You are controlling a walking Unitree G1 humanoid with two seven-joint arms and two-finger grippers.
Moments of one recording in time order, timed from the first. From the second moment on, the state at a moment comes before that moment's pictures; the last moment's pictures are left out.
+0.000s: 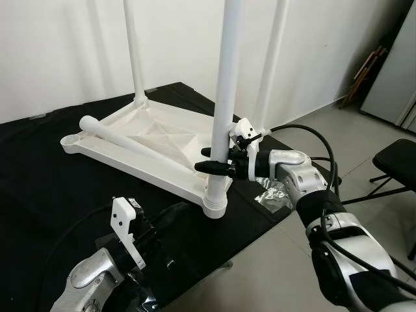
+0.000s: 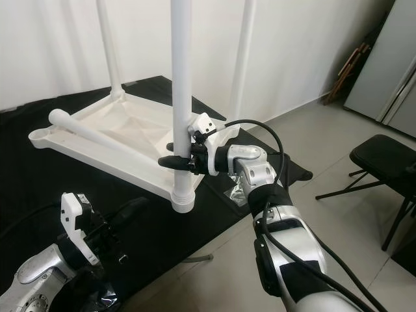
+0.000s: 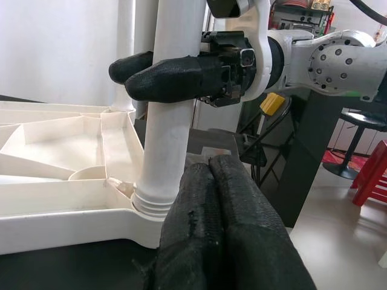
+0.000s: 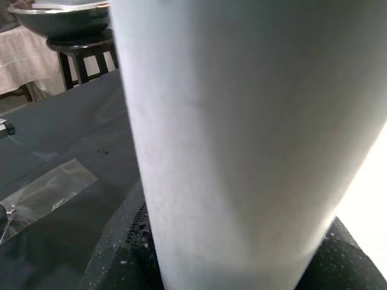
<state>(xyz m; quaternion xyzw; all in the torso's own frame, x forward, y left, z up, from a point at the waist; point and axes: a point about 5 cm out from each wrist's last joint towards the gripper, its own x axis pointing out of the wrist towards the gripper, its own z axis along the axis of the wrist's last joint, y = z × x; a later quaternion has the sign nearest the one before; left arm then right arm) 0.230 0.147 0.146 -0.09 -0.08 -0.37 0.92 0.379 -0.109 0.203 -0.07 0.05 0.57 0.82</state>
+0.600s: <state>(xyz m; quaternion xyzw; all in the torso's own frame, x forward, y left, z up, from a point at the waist) 0.232 0.149 0.148 -0.09 -0.09 -0.38 0.92 0.356 -0.087 0.169 0.01 0.01 0.20 0.98</state>
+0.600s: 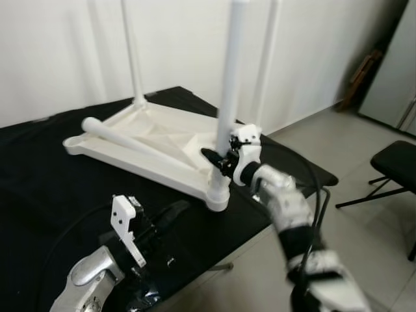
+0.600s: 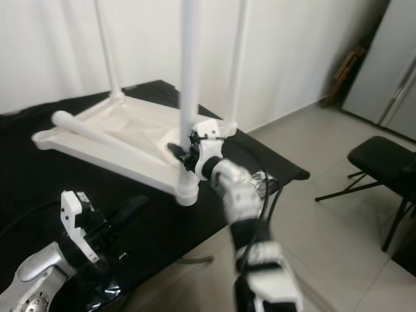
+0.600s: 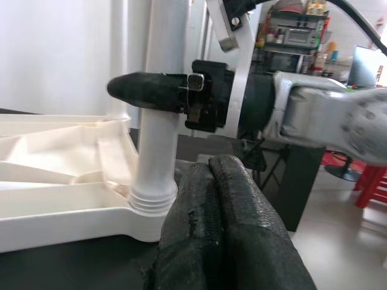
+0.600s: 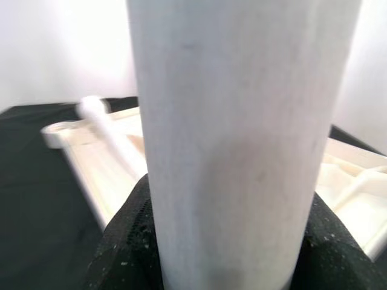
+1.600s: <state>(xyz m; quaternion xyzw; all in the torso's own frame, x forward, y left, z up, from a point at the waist) 0.237 0.147 0.146 -0.09 -0.08 -0.38 0.92 0.373 -0.101 0.212 -0.09 0.04 0.56 0.82</state>
